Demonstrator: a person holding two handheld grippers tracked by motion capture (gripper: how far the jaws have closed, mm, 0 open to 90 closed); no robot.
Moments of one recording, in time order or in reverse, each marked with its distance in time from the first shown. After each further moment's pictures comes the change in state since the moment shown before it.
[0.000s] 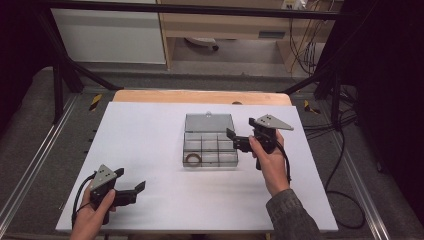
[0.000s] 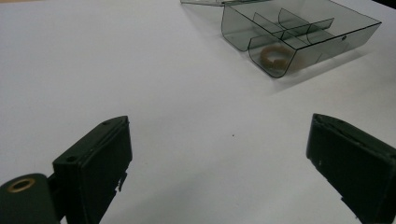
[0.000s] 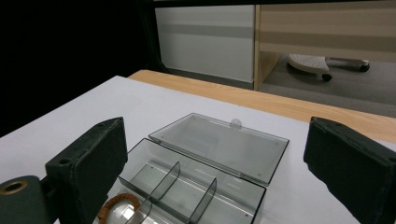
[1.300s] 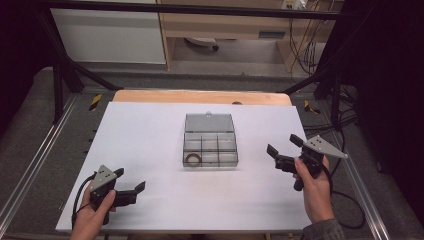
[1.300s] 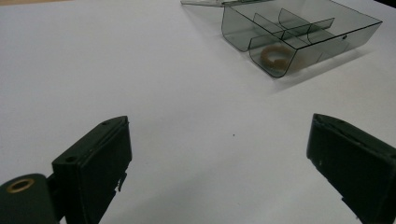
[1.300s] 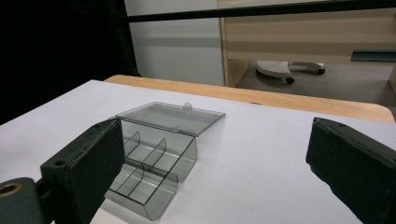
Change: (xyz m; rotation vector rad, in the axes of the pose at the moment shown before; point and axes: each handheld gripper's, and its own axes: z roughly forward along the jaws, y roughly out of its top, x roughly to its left) left arm -0.001 -0.001 0.000 -0.008 0.006 0.001; right arm -0.048 -0.032 -0.105 -0.064 -0.094 0.027
